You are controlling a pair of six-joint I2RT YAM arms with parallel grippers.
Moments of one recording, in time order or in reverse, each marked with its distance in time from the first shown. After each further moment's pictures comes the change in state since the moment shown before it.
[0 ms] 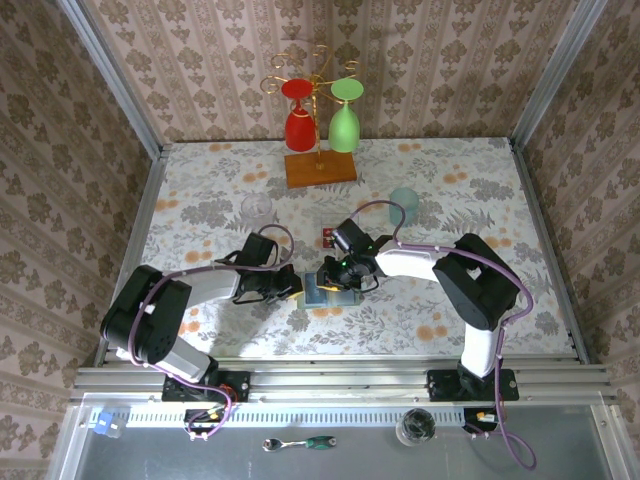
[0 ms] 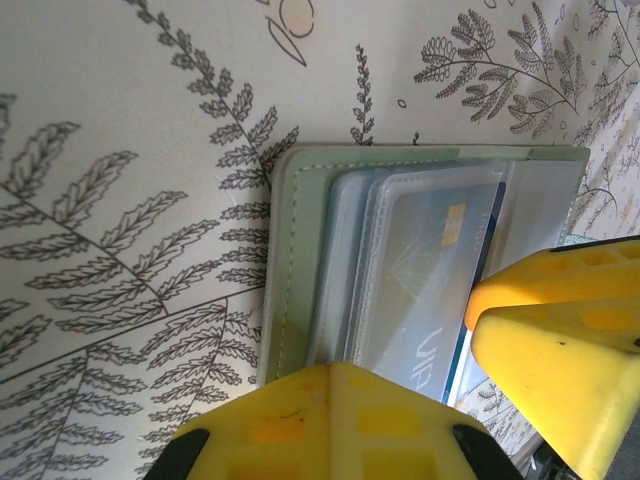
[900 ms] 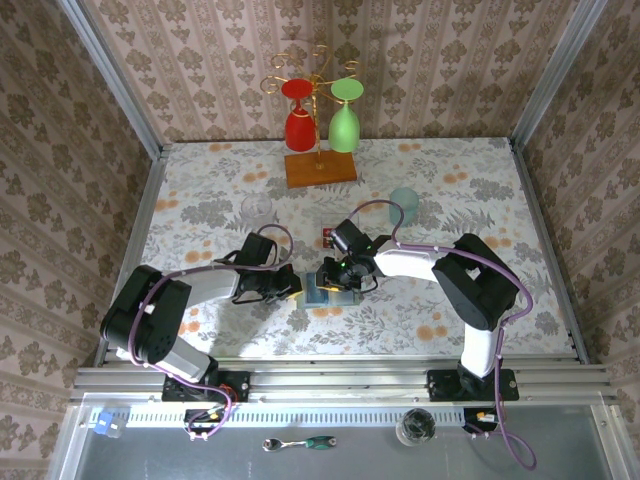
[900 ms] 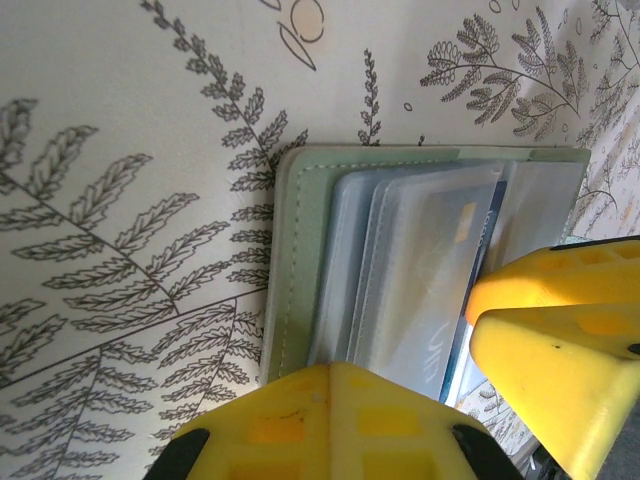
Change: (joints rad) left arm 0.008 0.000 0.000 -0.005 0.003 0.004; right arm 0.006 0.002 0.010 -0.031 0.032 -0.020
